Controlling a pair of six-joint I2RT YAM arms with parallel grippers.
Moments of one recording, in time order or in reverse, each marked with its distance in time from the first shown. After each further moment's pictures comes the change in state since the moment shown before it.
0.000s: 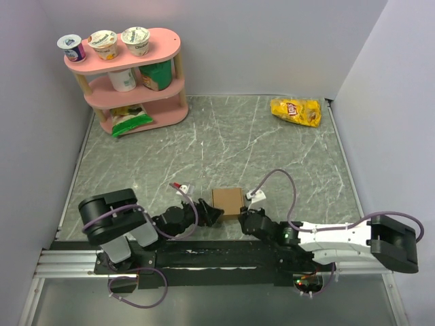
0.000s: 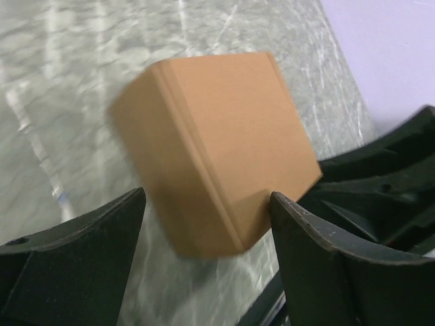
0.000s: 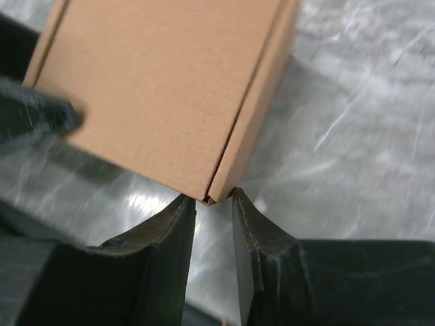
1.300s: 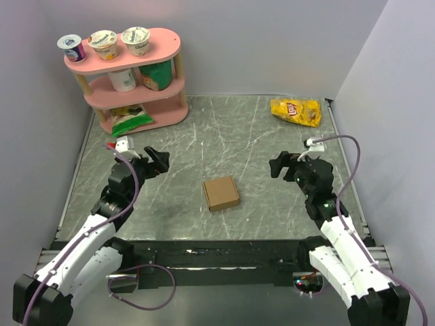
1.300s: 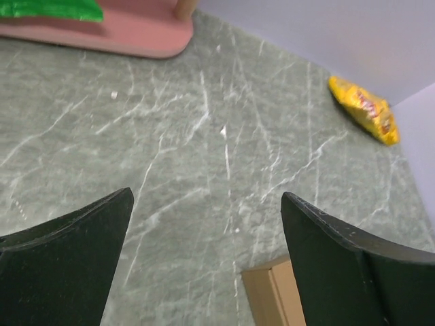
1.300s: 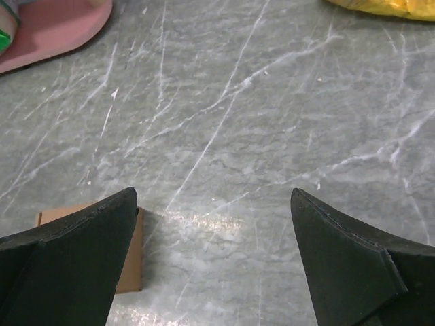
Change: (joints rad) left arm 0.706 -0.876 0.362 -1.172 0.045 0.256; right arm -1.081 -0.266 0.279 -0.077 -0.656 -0.414
